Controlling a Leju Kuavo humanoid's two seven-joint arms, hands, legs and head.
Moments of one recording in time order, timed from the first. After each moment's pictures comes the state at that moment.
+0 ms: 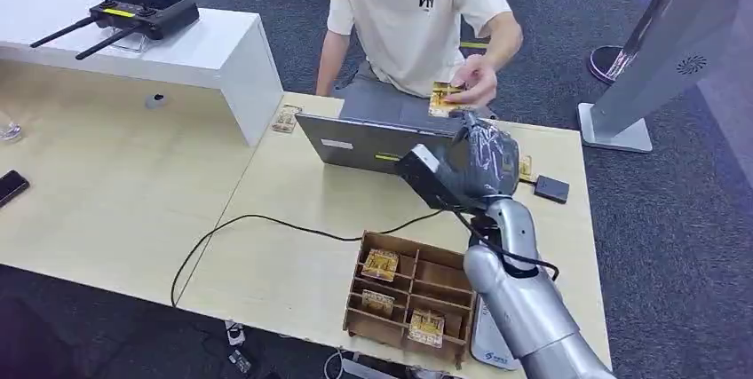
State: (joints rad) left arm -0.11 -0.08 0.80 -0.21 -1.52 -0.06 0.16; right arm -0.62 0.16 0.52 -0.86 0.90 -0.49 0.06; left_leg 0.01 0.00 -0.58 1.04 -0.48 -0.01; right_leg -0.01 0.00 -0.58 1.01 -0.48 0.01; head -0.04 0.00
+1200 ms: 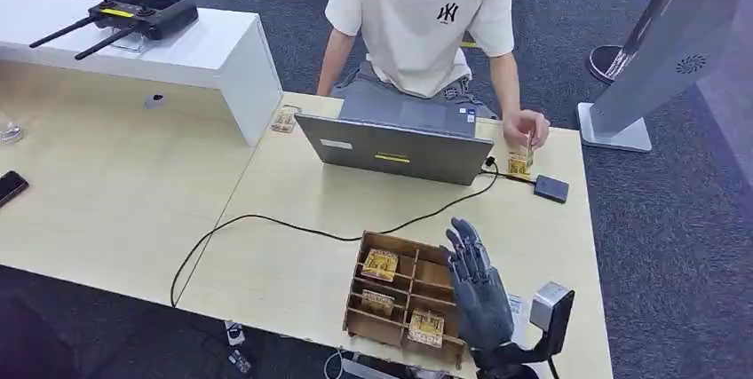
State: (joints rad) left arm -0.04 -0.08 0.88 -0.21 -1.38 -0.01 0.13; right arm 0.06 0.06 0.44 -1.38 -0.40 0.12 -0.37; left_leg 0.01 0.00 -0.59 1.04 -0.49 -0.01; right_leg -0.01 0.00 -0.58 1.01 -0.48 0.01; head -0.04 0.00
